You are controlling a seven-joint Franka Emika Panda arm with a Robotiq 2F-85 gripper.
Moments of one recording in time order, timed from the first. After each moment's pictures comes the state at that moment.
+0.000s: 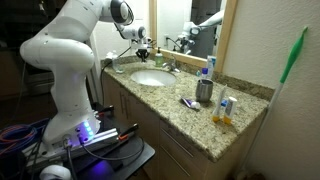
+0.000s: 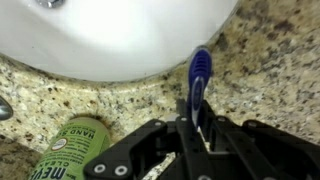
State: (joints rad) arm 0.42 0.79 0.14 -1.30 -0.13 2.28 -0.02
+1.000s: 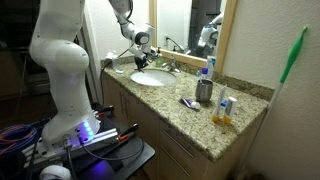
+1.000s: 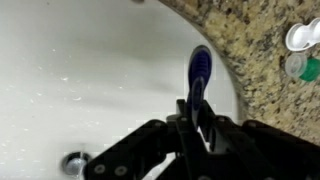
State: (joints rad) arm 0.15 0.37 0.23 -2.07 0.38 2.46 -0.12
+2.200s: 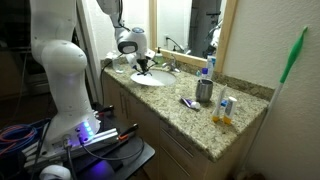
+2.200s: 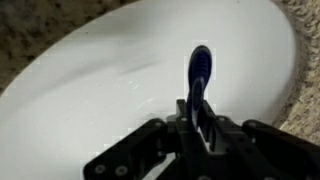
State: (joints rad) arm 0.07 0.22 0.34 -2.45 0.88 3.07 -0.18
